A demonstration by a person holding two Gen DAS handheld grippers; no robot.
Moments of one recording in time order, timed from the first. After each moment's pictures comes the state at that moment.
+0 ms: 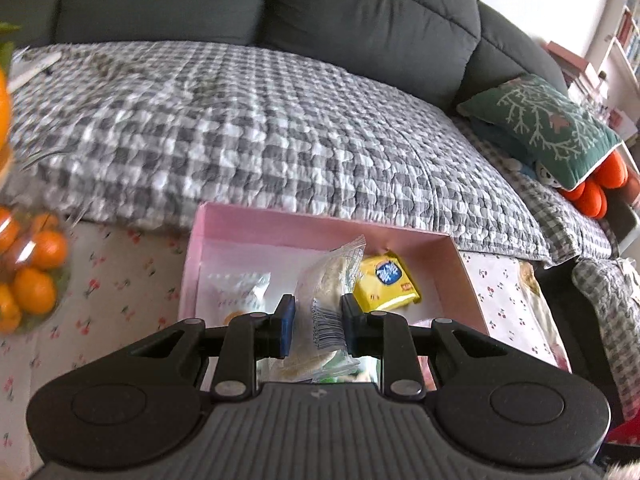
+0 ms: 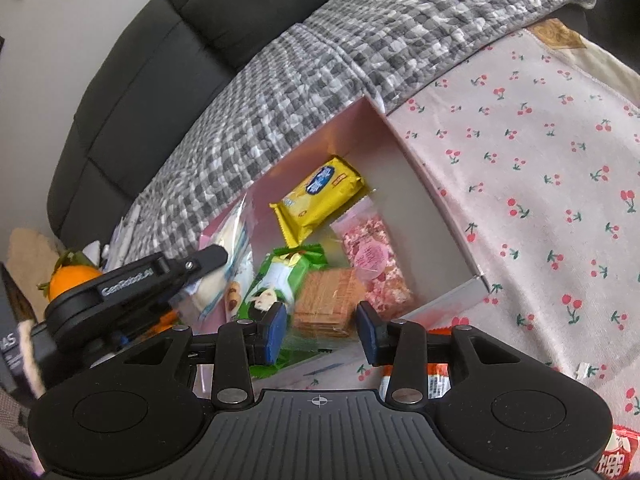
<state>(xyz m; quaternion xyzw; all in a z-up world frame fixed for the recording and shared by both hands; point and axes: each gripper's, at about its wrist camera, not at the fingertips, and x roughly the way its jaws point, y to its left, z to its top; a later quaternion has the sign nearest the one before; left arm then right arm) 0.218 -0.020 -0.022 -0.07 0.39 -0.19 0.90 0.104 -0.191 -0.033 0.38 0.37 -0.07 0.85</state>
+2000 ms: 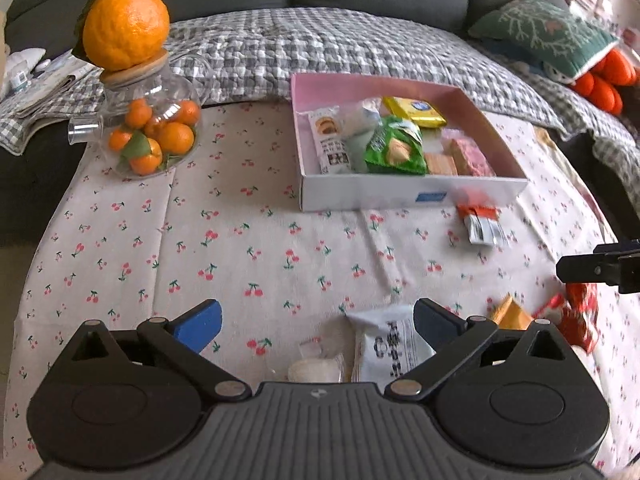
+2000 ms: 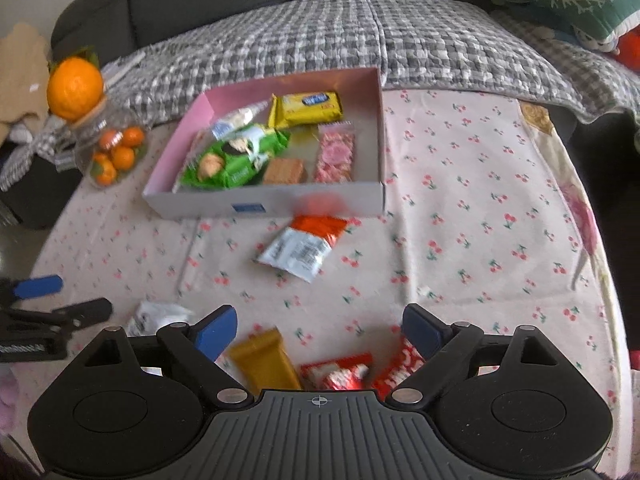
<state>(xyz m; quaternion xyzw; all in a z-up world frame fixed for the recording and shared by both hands) 0.049 0.036 -0.037 0.04 0.43 -0.13 0.89 0.005 -0.152 -0.004 0.09 0.48 -0.05 0.87</state>
